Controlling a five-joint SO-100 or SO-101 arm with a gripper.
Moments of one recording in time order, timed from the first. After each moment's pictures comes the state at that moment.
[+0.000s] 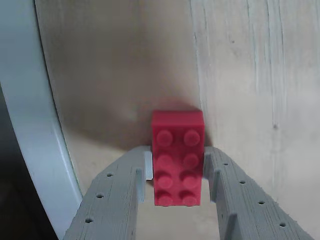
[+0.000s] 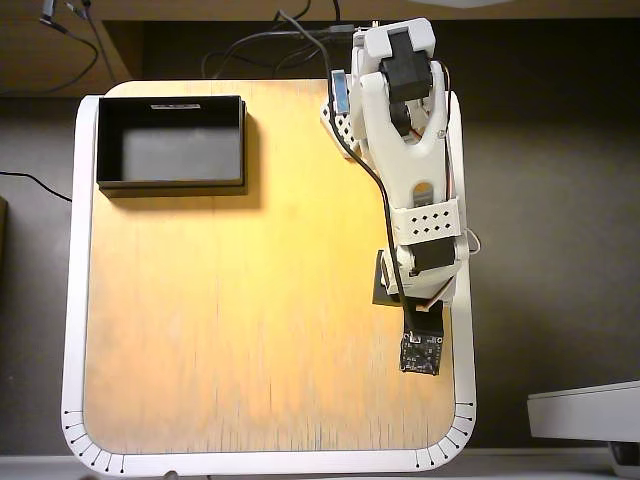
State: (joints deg) arm -12.0 88.9 116.4 58.4 160.0
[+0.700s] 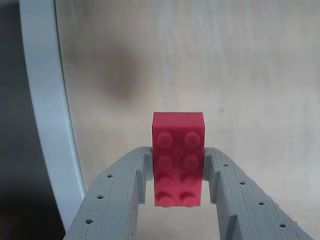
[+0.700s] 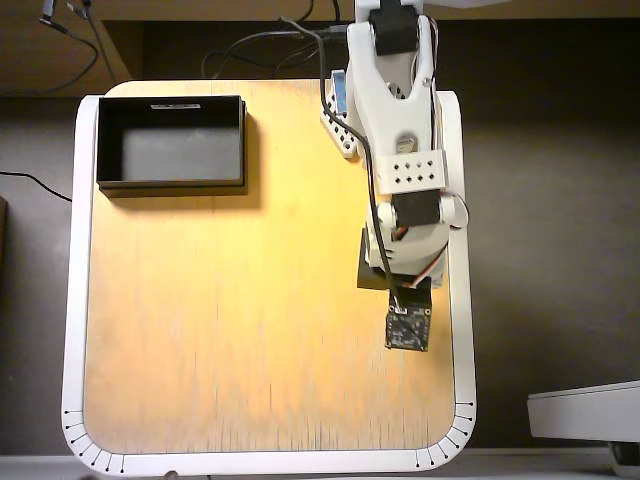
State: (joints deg) arm -1.5 111.8 116.3 71.7 166.9
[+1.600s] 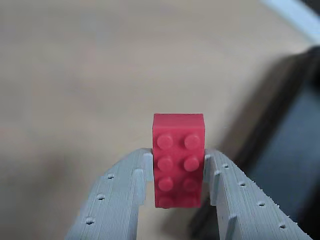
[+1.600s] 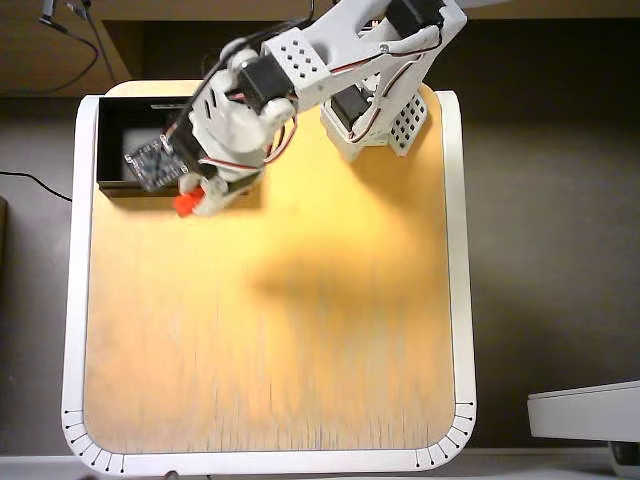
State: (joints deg) arm 61.6 123.0 105.3 72.2 181.8
